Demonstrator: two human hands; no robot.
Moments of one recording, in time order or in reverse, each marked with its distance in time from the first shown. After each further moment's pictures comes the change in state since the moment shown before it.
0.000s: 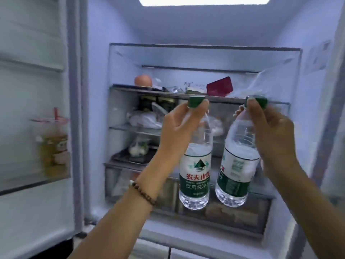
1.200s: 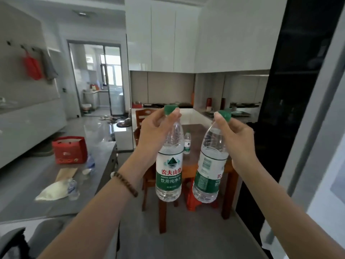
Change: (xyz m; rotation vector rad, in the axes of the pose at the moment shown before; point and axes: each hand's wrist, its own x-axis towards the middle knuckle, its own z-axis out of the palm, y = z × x) left_hand -0.313 0.378 -0.622 0.944 1.020 -0.130; right_hand -0.402 -0.268 0.640 0.800 -0.910 0.354
